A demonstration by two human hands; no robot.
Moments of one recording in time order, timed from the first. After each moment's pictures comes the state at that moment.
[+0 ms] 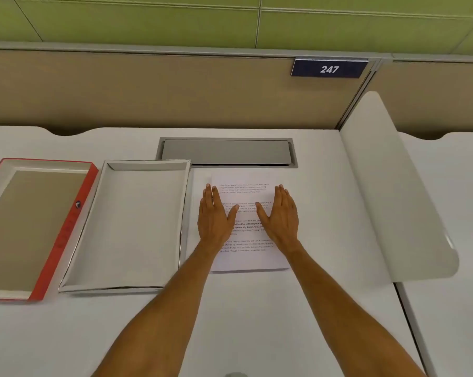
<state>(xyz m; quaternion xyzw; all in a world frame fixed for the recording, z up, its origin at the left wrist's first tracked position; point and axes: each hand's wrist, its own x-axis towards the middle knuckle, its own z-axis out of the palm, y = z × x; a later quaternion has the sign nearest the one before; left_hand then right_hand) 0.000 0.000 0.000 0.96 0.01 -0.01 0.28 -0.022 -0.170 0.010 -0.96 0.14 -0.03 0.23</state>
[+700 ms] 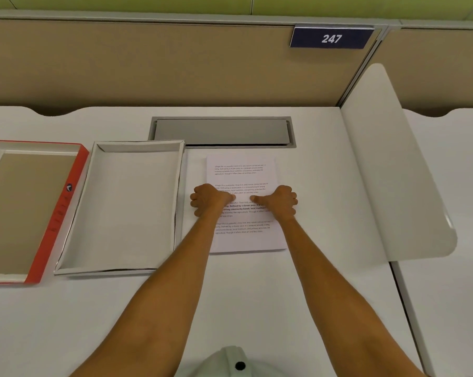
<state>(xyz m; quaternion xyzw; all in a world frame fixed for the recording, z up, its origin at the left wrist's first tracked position) 0.027 -0.015 0.025 0.88 0.29 -0.23 0.31 -0.003 -0.175 0.018 -0.85 0.38 0.16 0.33</state>
